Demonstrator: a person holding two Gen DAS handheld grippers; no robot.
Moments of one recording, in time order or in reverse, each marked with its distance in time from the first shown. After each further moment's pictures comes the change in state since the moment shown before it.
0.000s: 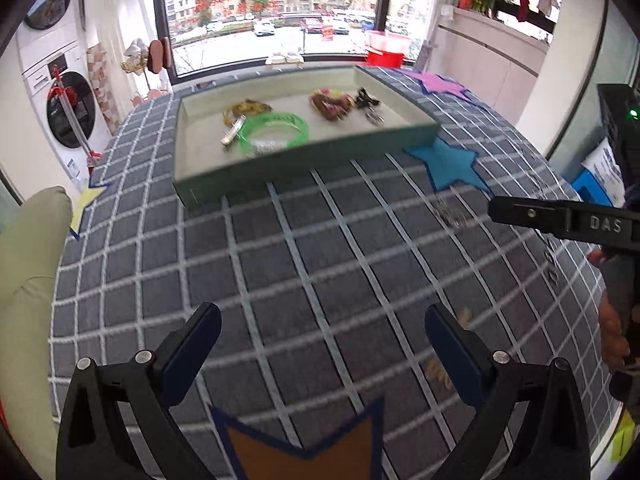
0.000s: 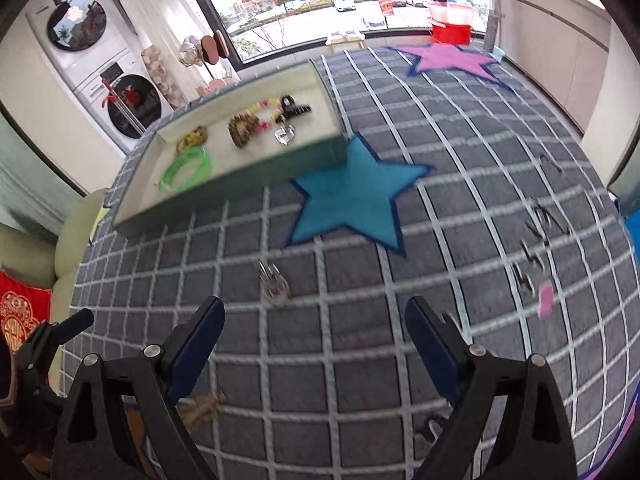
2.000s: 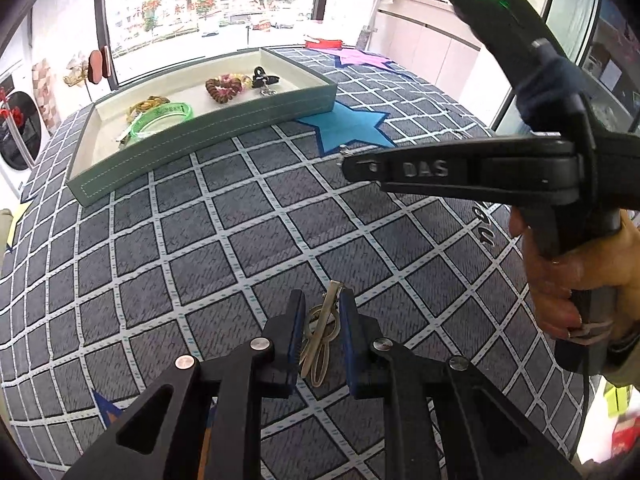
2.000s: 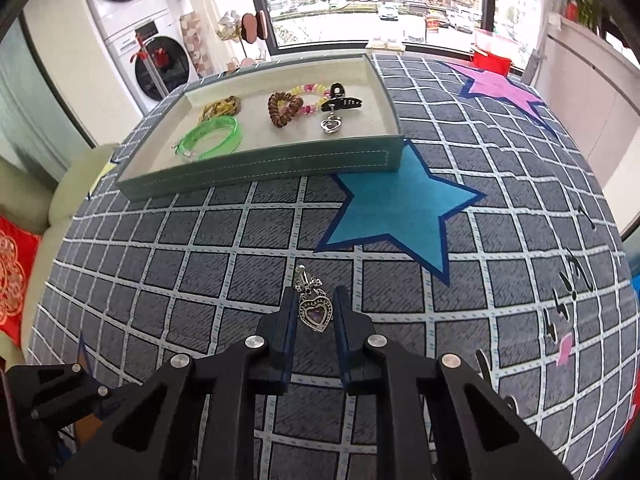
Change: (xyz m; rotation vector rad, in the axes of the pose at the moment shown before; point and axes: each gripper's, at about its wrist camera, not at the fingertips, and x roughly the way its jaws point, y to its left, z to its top) left arm 0.011 -0.064 -0.014 0.101 0.016 -0.161; right arm 0.018 0.030 0.003 -0.195 -0.006 -0.006
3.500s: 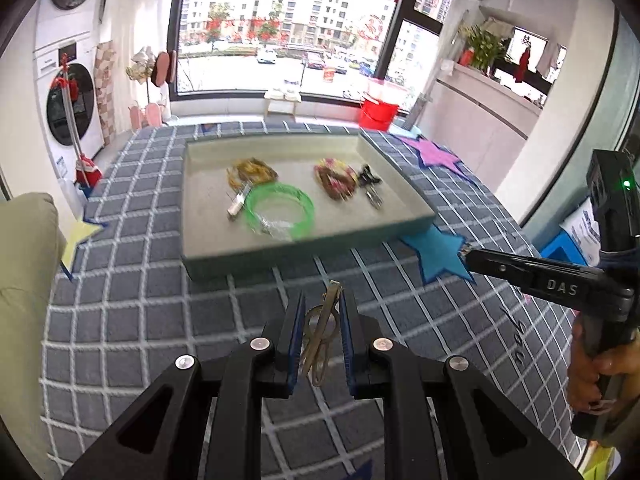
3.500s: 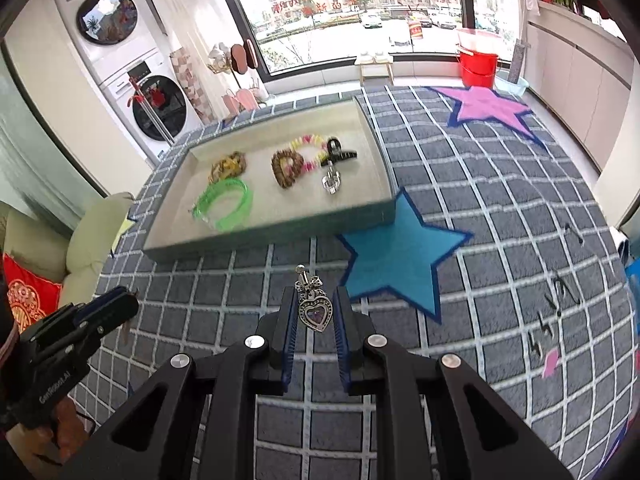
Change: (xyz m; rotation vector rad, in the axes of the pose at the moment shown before) left arm -0.047 0.104 0.058 -0.211 -0.196 0.071; right arm -0.031 -0.001 0.040 0.101 -0.071 0.049
